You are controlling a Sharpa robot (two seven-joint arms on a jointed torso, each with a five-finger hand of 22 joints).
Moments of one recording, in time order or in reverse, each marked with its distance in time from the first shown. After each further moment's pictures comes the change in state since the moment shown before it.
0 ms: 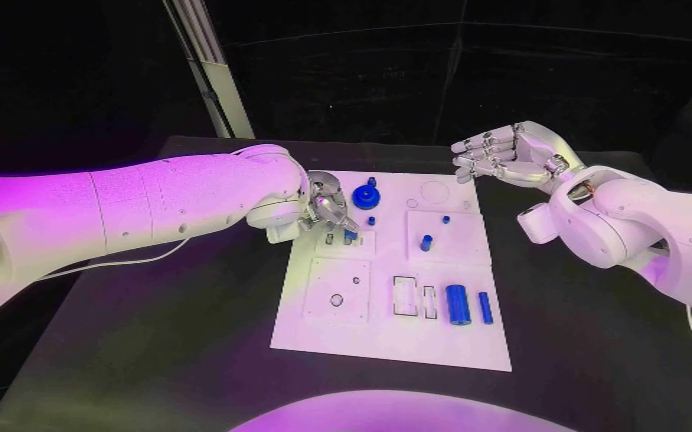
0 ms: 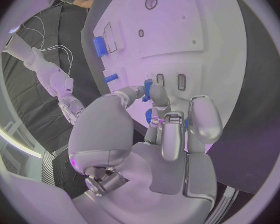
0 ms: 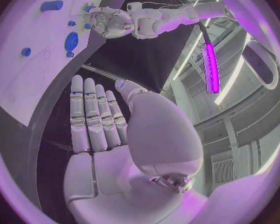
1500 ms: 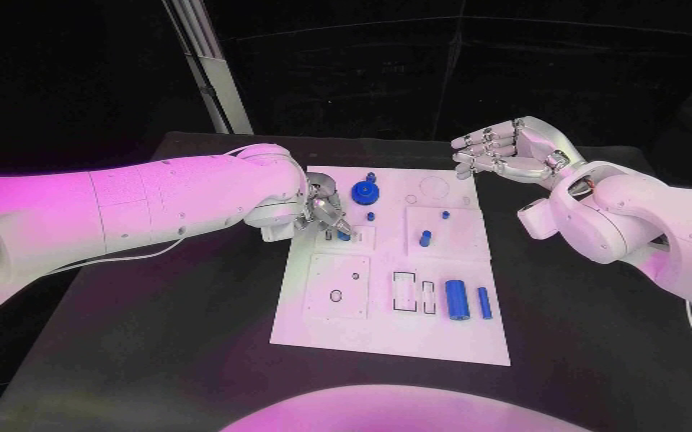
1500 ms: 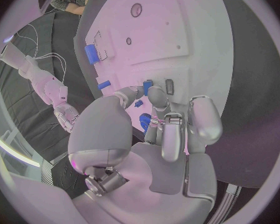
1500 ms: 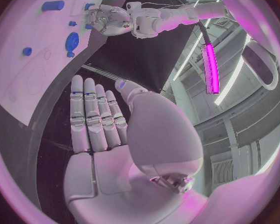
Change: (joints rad) left arm -0.011 -0.002 0.002 0.000 -0.067 0.035 -0.037; left_hand -0.021 -0.006 0.007 -0.018 0.004 0.013 -0.005 0.004 0.005 0.030 -0.005 0.032 0.054 0.000 0.000 0.004 0.000 0.000 0.000 0.000 0.004 0.006; right arm 0.000 0.000 0.000 0.000 -0.006 0.002 0.002; right_hand 0.000 0.000 0.000 0.000 0.000 0.000 0.000 0.000 0.000 0.000 0.000 0.000 0.000 0.000 0.000 0.000 -0.001 0.000 0.000 0.000 -0.001 -0.001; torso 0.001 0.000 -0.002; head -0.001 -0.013
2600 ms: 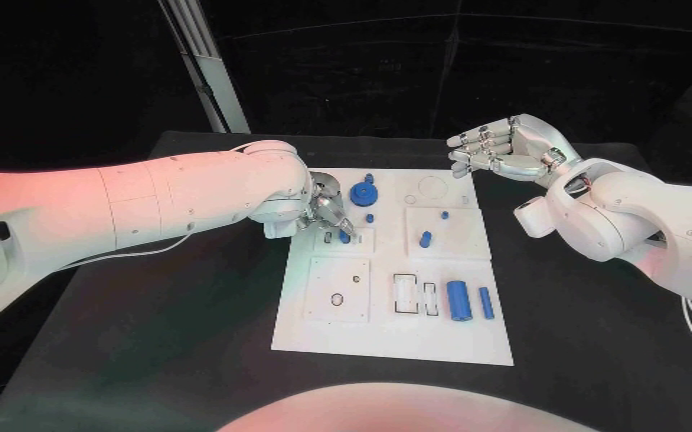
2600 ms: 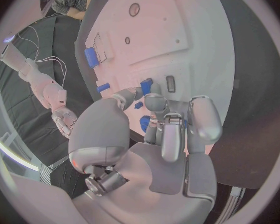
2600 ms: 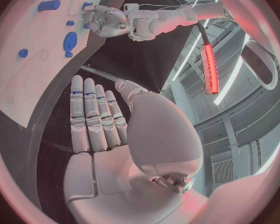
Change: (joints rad) left arm 0.001 0.042 0.001 -0.040 0.000 0.065 0.000; left_hand -0.111 0.061 0.037 -0.058 -0.008 0.065 -0.014 -0.052 -0.020 0.044 -0.008 0.055 0.124 0.000 -0.007 0.004 0.000 0.000 0.003 -0.003 0.000 0.002; right arm 0.000 -0.006 0.000 0.015 0.000 0.002 -0.001; right_hand -0.004 0.004 0.000 -0.005 0.000 -0.002 0.002 0.000 0.000 0.000 0.000 0.000 0.000 -0.004 0.004 0.000 -0.005 0.000 0.000 0.000 -0.005 -0.003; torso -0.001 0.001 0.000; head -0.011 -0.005
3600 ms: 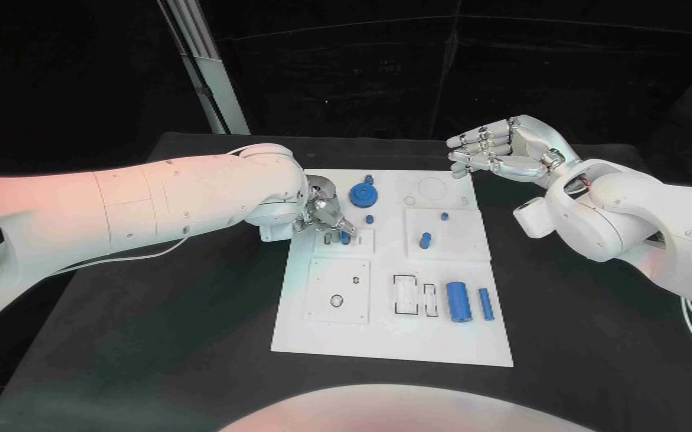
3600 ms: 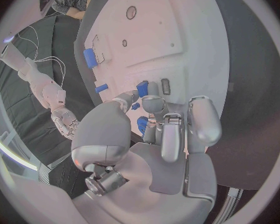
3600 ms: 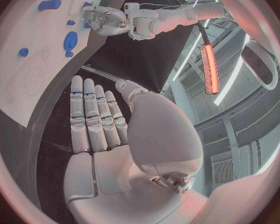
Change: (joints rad) left arm -0.004 -0.013 -0.002 0.006 0.002 -0.002 -0.005; left_hand -0.058 -0.003 -0.267 0.099 0.003 0.047 -0.013 -0.053 -0.016 0.010 -0.010 0.005 0.043 0.000 -0.007 0.000 0.000 0.000 0.007 -0.007 0.004 0.021; right arm 0.000 0.001 0.000 -0.004 0.000 0.000 0.000; right_hand -0.010 0.001 -0.003 -0.003 0.000 -0.005 0.005 0.000 0.000 -0.010 0.003 -0.004 0.000 -0.007 0.007 0.000 -0.009 0.000 -0.004 0.004 -0.009 -0.007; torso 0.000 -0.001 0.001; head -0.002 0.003
